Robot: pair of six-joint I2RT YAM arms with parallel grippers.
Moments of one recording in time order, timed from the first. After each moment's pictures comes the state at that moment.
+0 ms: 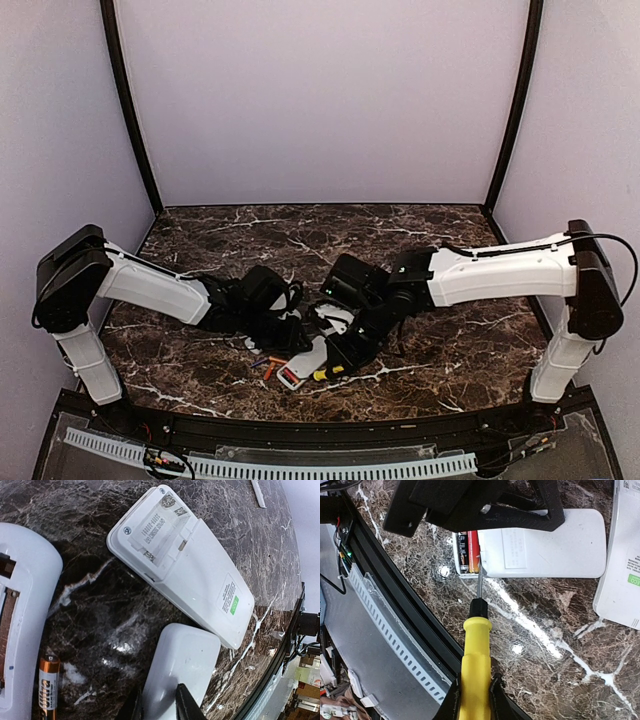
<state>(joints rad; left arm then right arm) -0.92 1.75 0.86 -0.04 0.28 -0.76 1.18 1.75 1.31 -0.78 -0.29 0.50</state>
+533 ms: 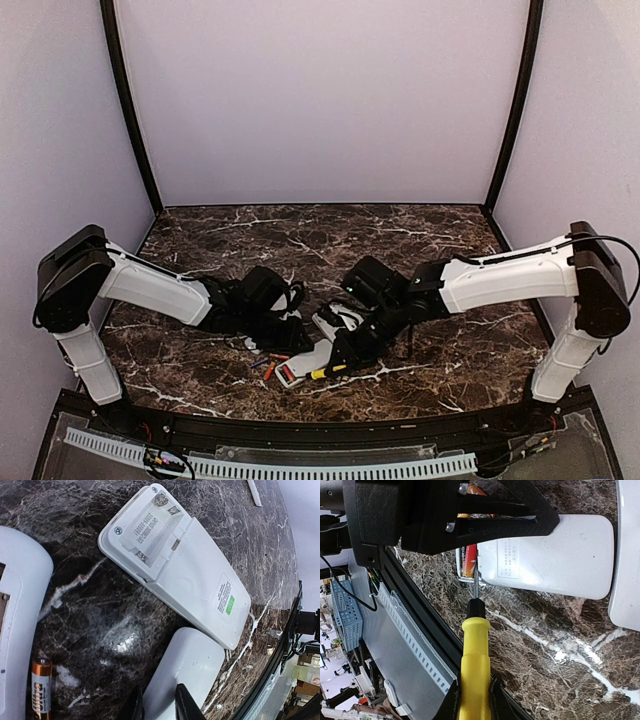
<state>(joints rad) -0.92 1.76 0.86 -0.02 0.29 -0.76 1.09 1.69 1.09 -0.49 -0.48 0.64</state>
